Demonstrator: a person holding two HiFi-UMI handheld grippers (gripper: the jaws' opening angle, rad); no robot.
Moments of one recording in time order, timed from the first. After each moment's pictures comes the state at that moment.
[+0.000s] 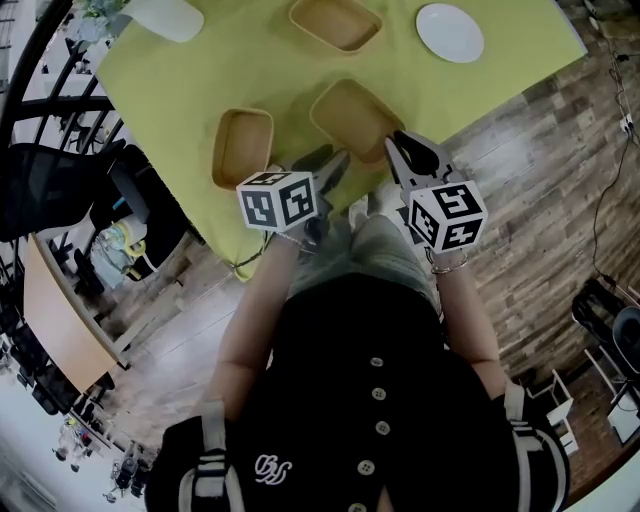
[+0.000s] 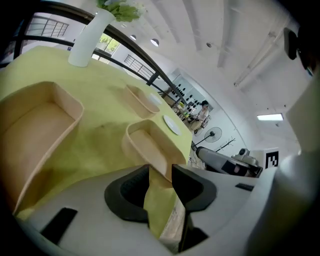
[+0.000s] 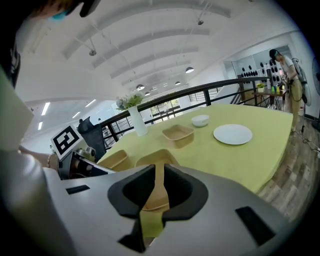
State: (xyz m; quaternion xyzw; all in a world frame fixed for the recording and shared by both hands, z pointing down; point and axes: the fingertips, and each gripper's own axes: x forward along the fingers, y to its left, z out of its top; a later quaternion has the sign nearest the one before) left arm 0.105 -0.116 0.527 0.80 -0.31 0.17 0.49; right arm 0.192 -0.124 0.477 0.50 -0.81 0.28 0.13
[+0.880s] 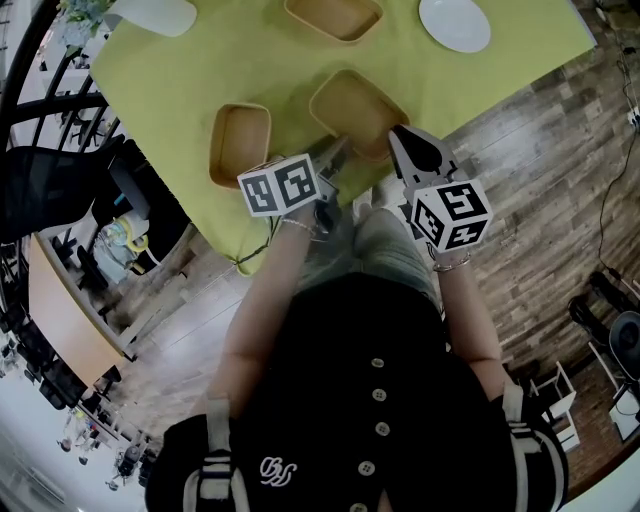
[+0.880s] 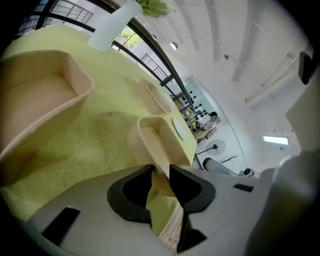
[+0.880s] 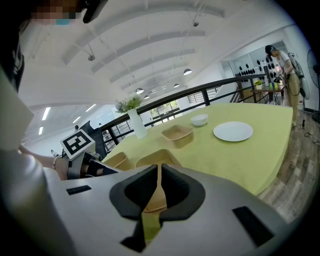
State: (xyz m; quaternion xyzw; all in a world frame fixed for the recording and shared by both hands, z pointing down) left arm 0.115 -0.131 0.546 0.75 -0.33 0.12 0.56; right arm 0.195 -0.127 0.484 0.50 -0.81 0.28 0.10
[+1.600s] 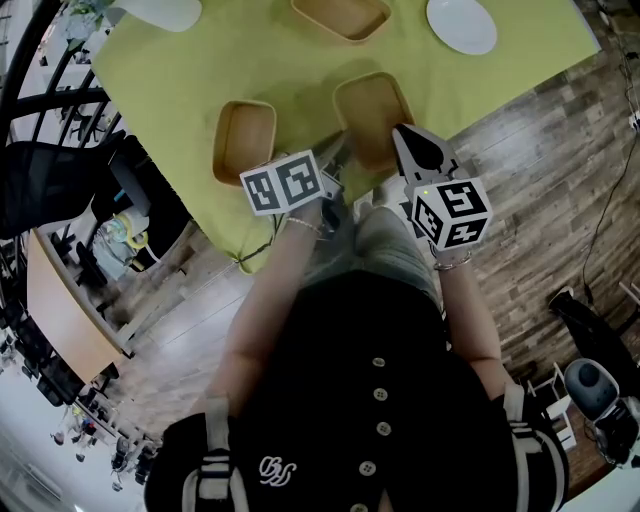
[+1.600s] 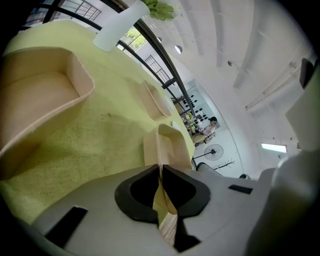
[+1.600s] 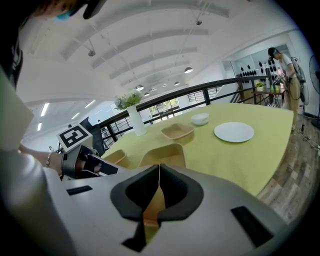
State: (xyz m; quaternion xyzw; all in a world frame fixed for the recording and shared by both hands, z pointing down) left arm 0.118 -0.136 0.538 0.73 -0.34 0.10 0.58; right arm 0.192 -0.132 0.488 0.51 -0.81 0.28 0.12
